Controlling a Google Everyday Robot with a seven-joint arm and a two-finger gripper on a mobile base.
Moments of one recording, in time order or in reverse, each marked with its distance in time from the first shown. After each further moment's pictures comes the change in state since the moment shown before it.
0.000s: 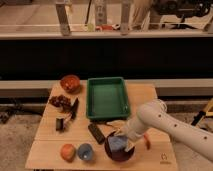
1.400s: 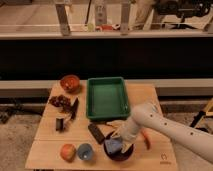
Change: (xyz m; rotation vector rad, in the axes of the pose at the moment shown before) arm -0.001 -0.006 0.045 -0.052 -0.052 -0.044
